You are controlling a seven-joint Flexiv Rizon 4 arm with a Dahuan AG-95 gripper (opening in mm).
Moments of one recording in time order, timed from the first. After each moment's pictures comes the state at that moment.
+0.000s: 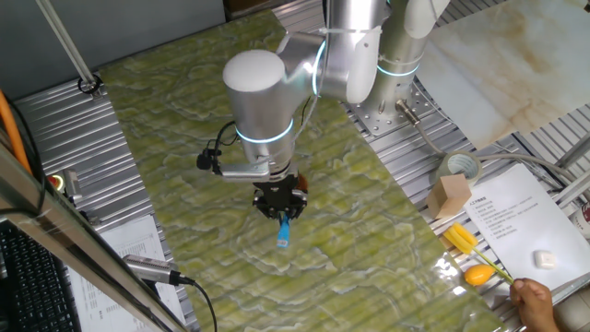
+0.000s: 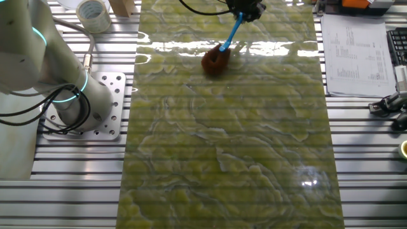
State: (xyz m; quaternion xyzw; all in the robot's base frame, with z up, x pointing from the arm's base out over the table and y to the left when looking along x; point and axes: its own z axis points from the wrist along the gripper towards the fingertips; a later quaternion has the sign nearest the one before) arm 0.472 0.252 0.090 -0.45 0.88 0.10 0.05
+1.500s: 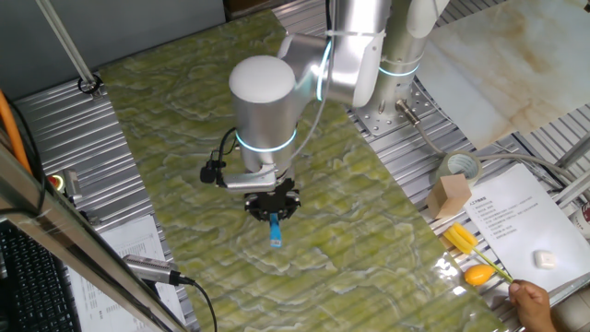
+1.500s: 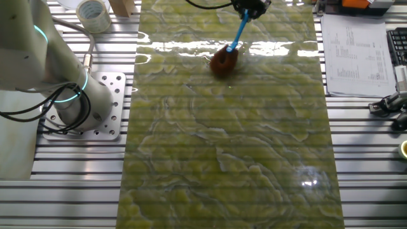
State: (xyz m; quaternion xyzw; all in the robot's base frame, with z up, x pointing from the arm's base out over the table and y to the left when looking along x) arm 0.498 0.245 0.103 -0.56 0.82 0.04 0.05
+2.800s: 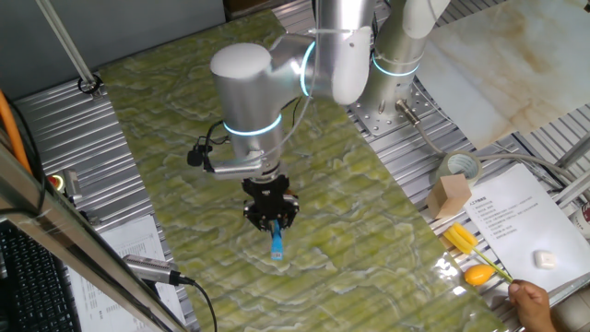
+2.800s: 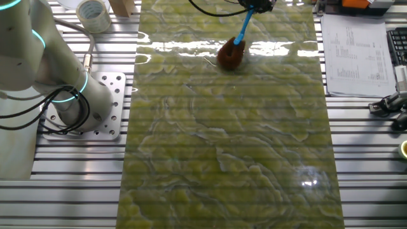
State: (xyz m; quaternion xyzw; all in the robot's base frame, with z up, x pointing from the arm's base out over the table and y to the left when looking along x) arm 0.503 0.279 0.103 -0.51 0.85 0.13 0.12
